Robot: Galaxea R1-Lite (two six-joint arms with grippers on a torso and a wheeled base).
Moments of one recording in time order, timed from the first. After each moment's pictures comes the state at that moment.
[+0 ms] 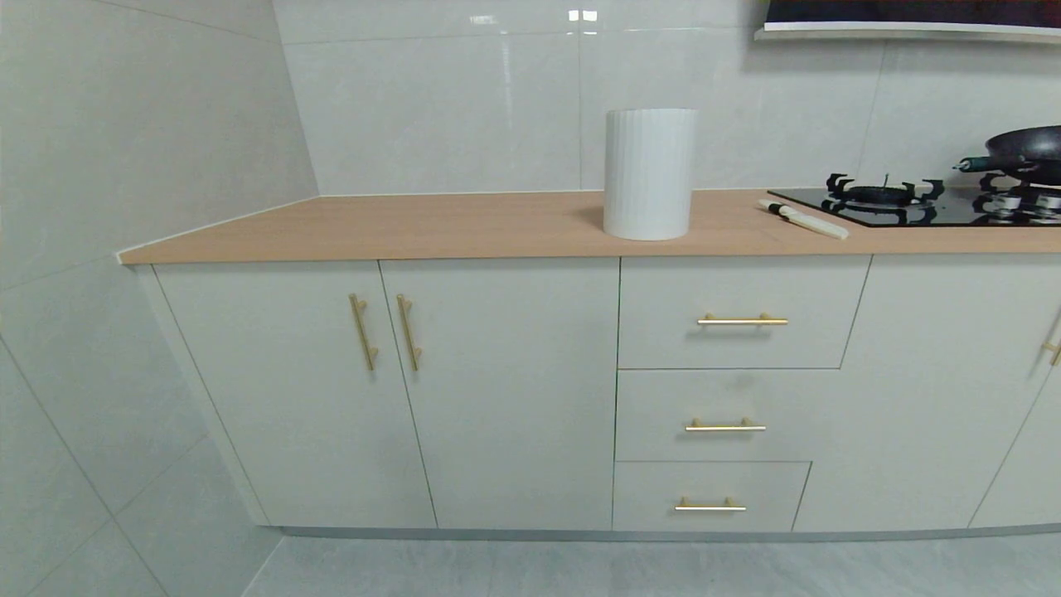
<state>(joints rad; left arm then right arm) 0.00 0.00 0.00 0.00 0.01 0.00 0.00 0.00 -0.04 -0.06 -0.07 0.03</state>
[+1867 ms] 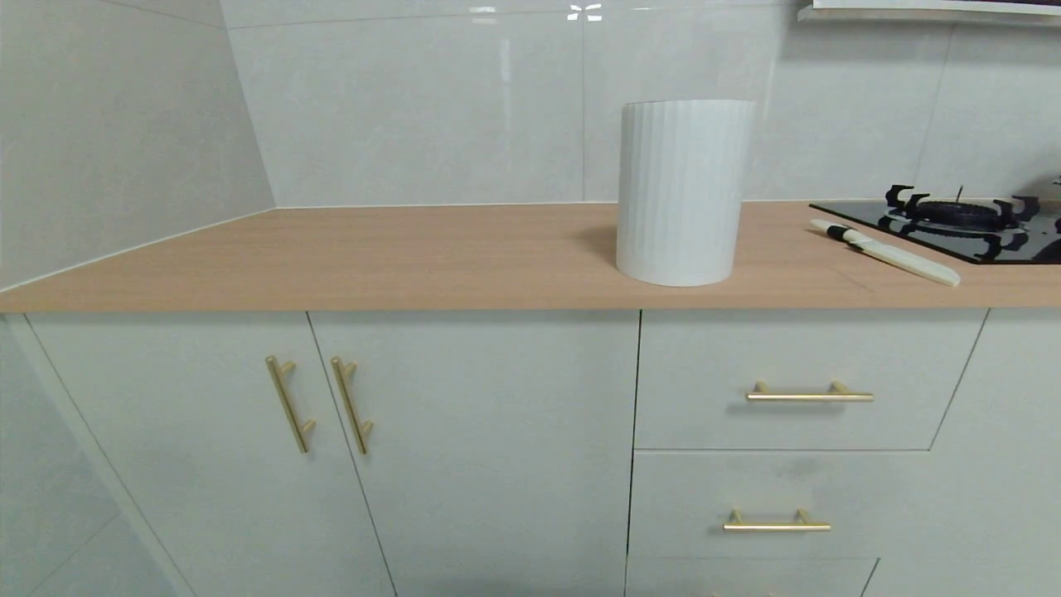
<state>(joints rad) 0.00 0.00 0.00 0.00 0.01 0.00 0.00 0.00 0.00 0.00 -0.01 -0.01</state>
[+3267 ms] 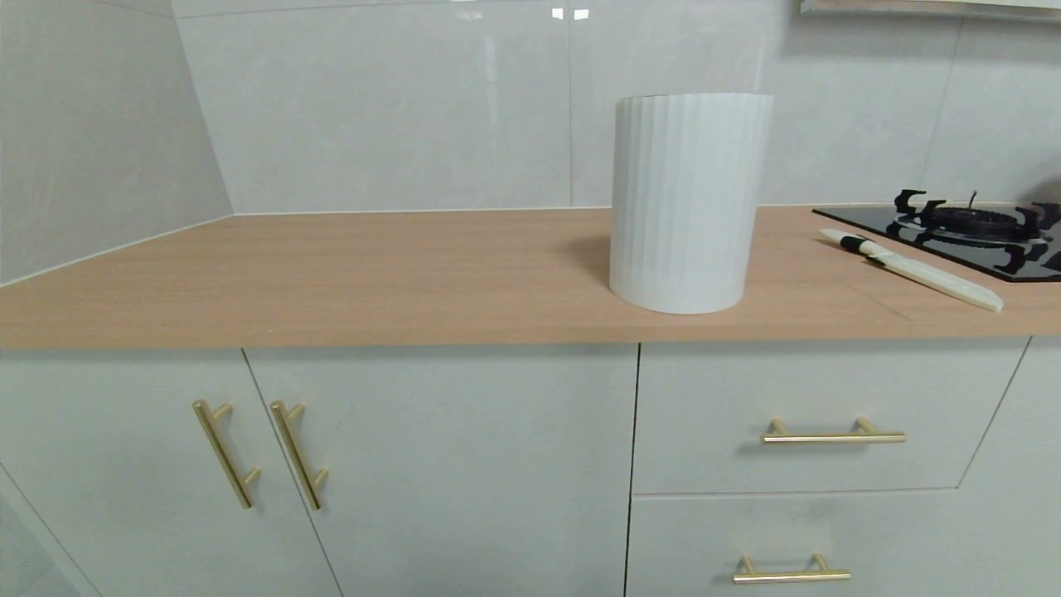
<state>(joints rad) 0.00 0.00 0.00 0.00 0.01 0.00 0.00 0.00 0.00 0.00 -0.01 -0.01</state>
